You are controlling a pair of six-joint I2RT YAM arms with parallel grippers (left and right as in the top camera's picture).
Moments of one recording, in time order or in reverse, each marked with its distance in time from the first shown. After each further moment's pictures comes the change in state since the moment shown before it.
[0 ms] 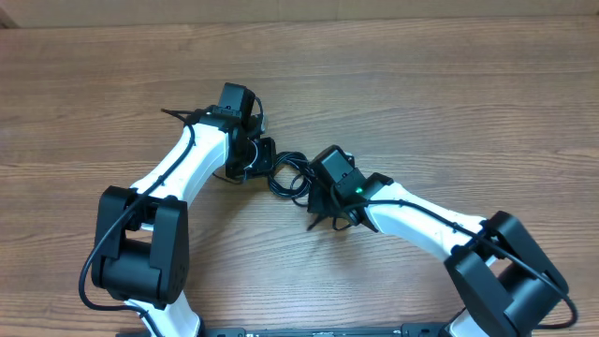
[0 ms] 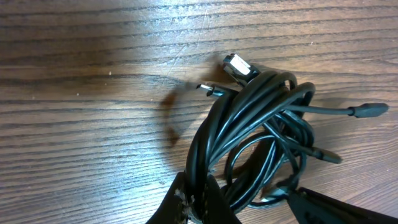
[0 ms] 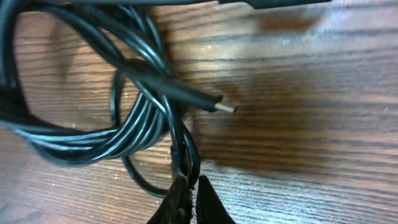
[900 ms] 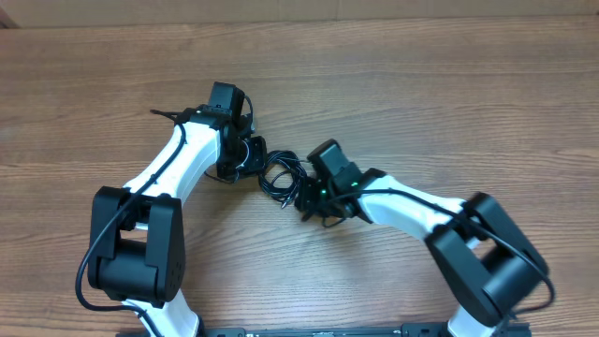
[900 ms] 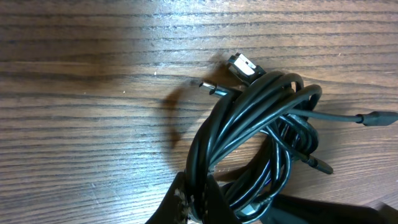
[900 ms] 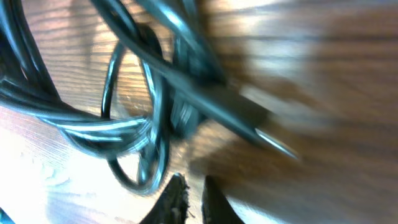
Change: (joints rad) left arm 0.042 0.000 0.000 -0.022 -0.019 -0.002; right arm -0.036 0.094 0.019 0.127 -0.276 0.001
